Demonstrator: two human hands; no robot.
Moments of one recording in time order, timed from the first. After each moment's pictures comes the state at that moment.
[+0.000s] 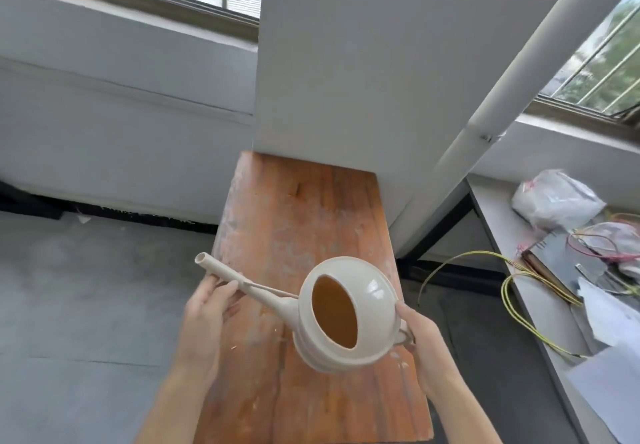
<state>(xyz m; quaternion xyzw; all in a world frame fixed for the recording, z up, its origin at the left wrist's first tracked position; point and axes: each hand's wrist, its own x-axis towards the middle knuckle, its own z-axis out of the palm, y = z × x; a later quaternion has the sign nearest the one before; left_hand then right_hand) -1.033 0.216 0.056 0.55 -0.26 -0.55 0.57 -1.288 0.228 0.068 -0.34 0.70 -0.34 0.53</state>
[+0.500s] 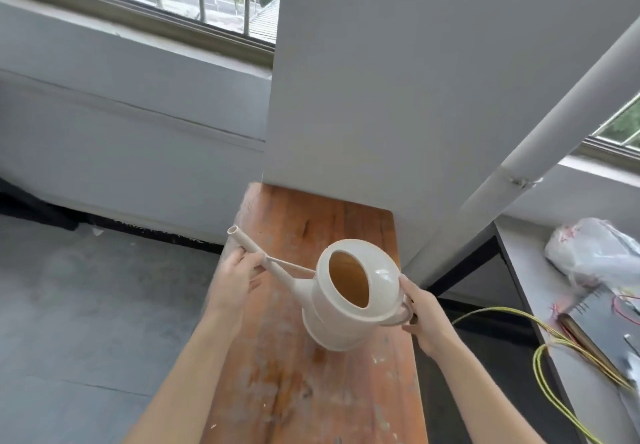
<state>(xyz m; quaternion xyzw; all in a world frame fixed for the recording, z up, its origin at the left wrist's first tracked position) -1.047 0.078 0.065 0.57 -0.27 -0.56 0.54 -1.303 0.071 0.076 -0.38 0.70 -0.31 0.52</state>
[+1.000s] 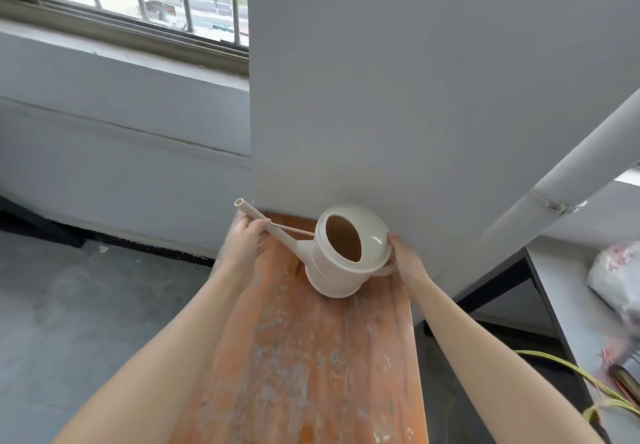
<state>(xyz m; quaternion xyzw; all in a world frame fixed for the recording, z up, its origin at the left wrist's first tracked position) -1.055 -0.086 0.046 0.58 -0.29 -0.53 0.54 -1.303 -0.110 0.055 -0.41 0.68 -0.34 0.50</state>
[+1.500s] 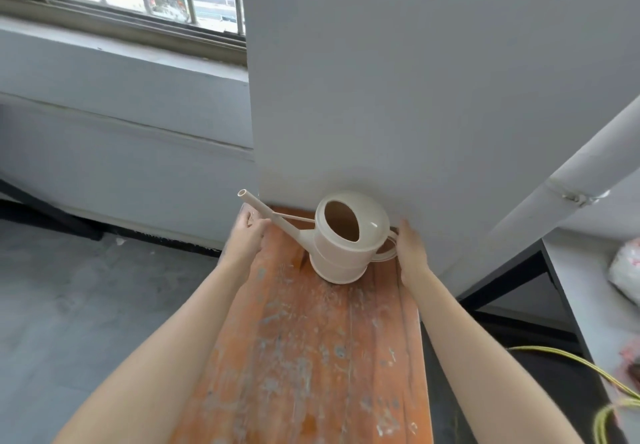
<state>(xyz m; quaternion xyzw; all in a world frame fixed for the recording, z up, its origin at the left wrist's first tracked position) -1.056 -0.086 0.039 0.65 -0.32 -0.49 0.48 -1.296 -0.131 0.037 -0.36 0.71 -0.41 0.45</state>
